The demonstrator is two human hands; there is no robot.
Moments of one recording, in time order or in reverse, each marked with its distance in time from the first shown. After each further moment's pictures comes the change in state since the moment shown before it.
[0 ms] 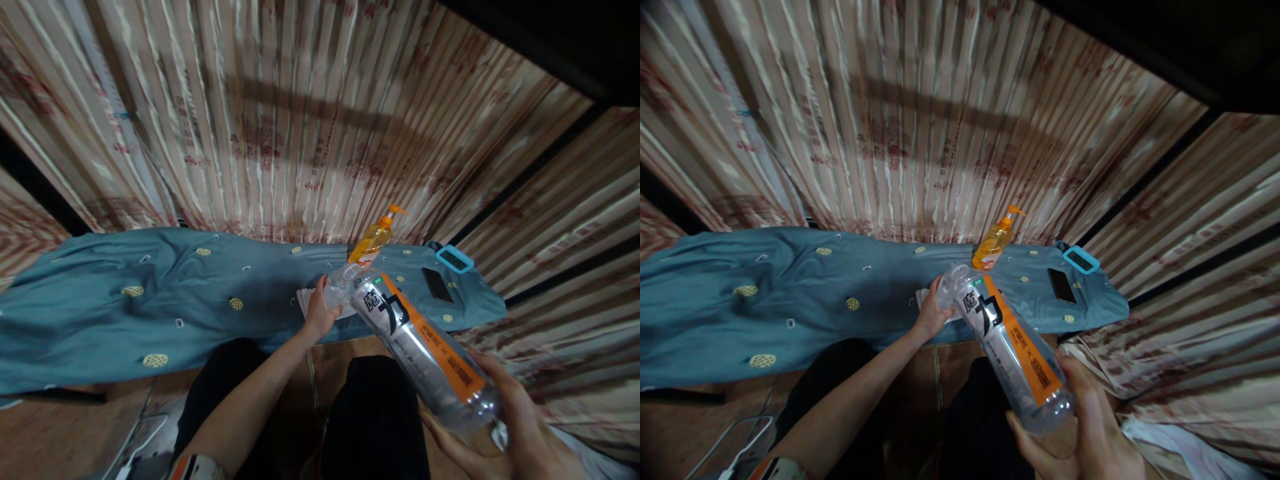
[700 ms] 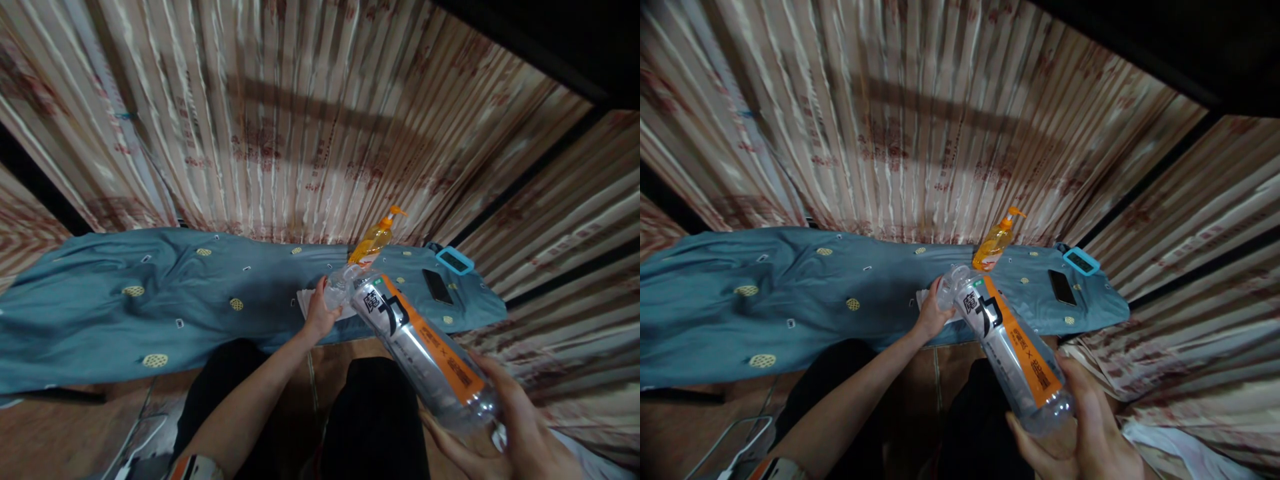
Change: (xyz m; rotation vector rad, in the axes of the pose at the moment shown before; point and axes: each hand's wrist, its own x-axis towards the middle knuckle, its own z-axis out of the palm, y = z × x) left_hand 0.002 -0.009 0.003 -0.017 0.037 0.009; right_hand 0.004 -0.003 0.000 -0.038 0.011 0.006
